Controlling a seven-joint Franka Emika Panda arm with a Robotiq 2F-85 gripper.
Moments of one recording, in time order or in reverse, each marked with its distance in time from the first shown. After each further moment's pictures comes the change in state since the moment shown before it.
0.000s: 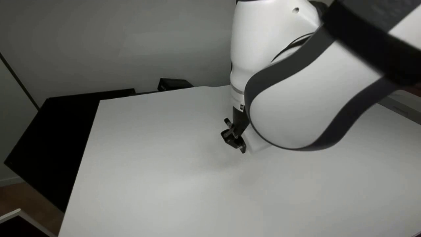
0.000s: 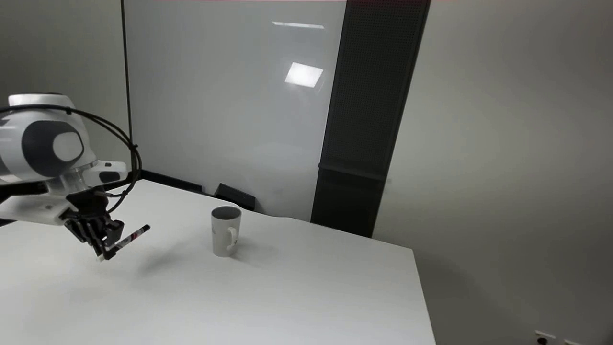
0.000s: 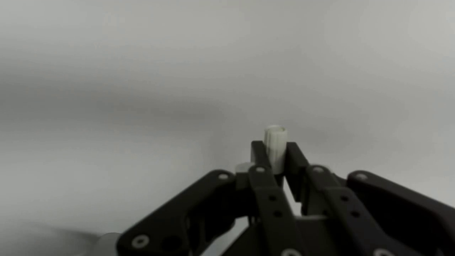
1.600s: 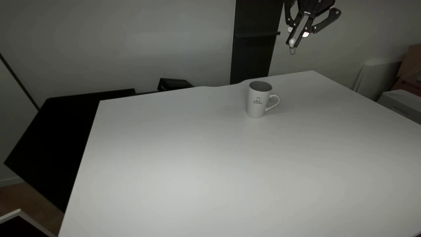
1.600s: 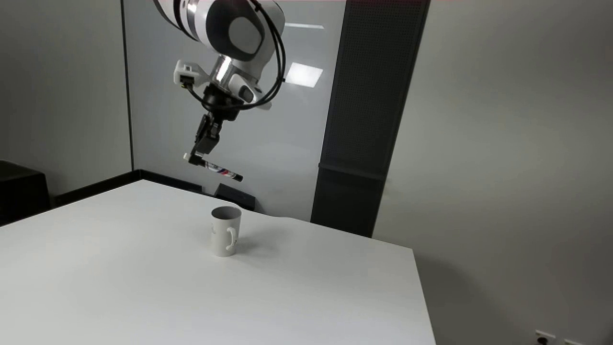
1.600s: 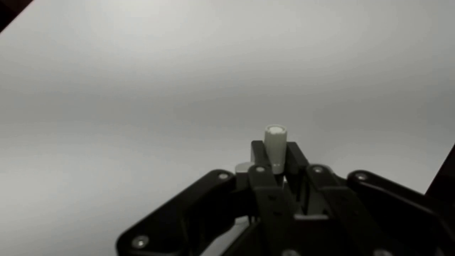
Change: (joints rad) arm -0.649 -0.093 0.152 0.576 0.584 -0.907 0.141
